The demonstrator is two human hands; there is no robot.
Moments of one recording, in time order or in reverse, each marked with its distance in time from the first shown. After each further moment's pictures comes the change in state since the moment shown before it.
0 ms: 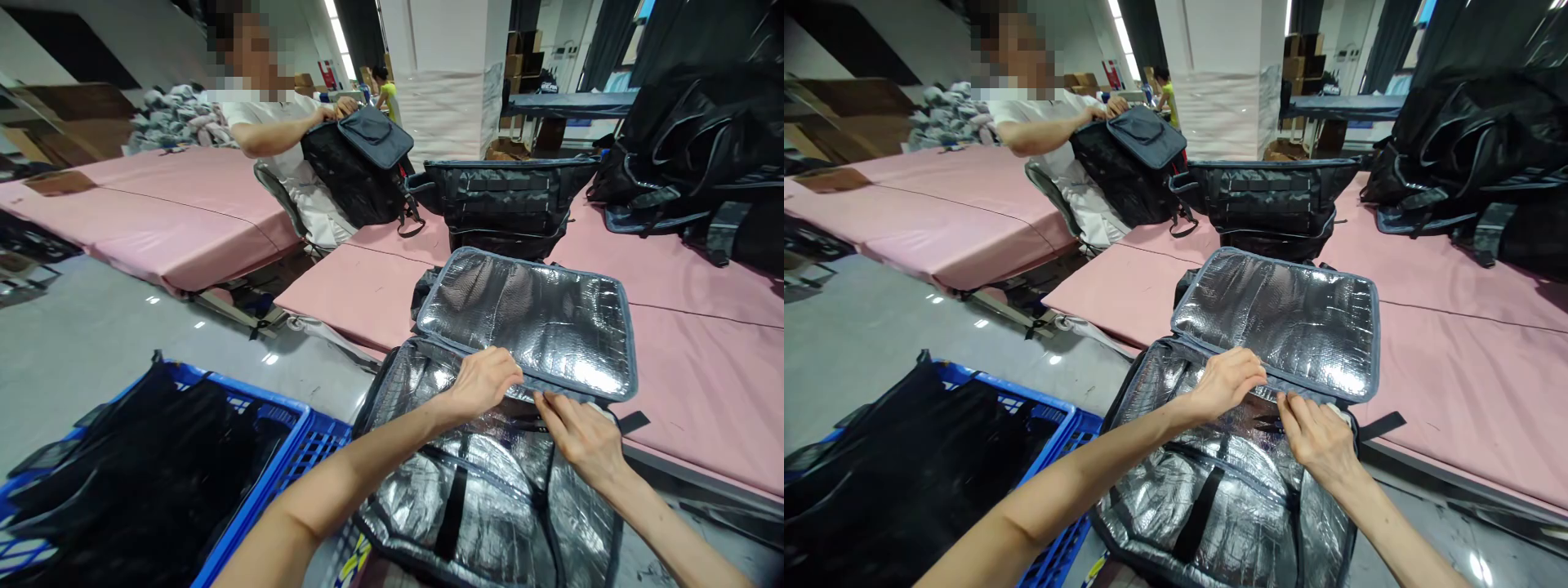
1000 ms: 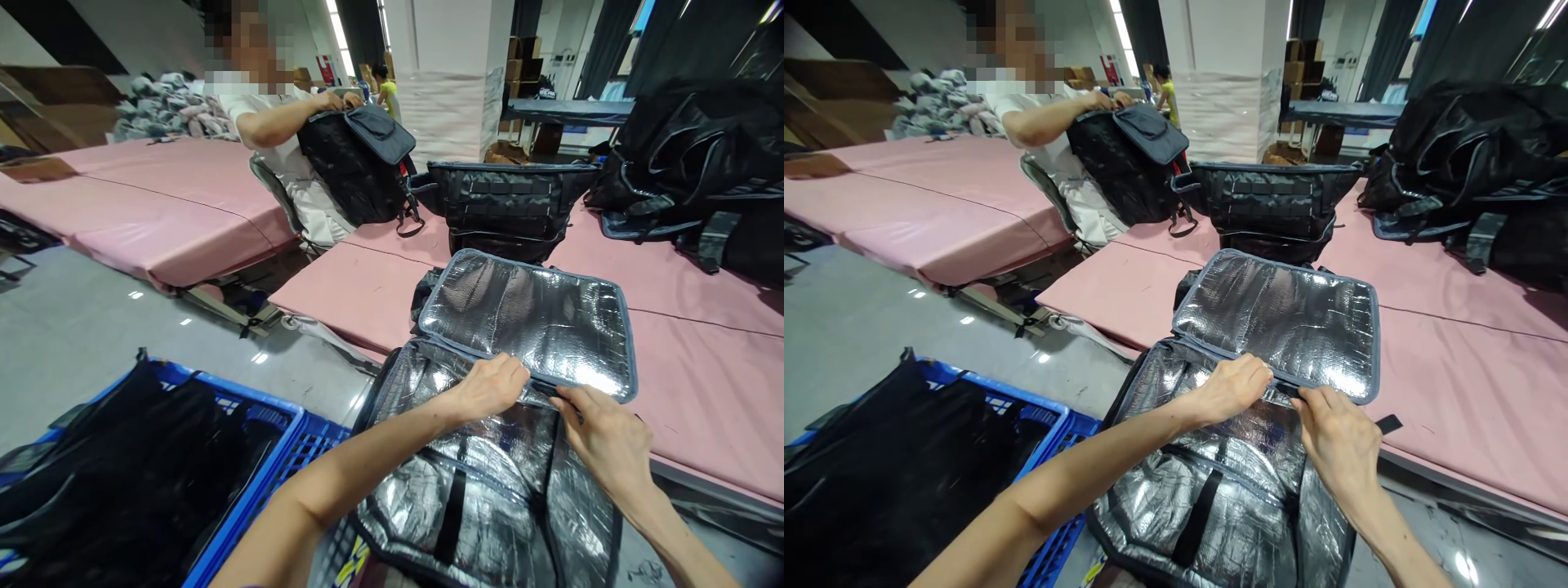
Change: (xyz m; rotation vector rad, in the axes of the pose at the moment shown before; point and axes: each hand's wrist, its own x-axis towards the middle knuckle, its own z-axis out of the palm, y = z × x) left_hand 0.000 -0.004 0.006 0.305 -0.050 0.220; right_hand 0.014 0.003 -0.019 0.065 -0.301 0.538
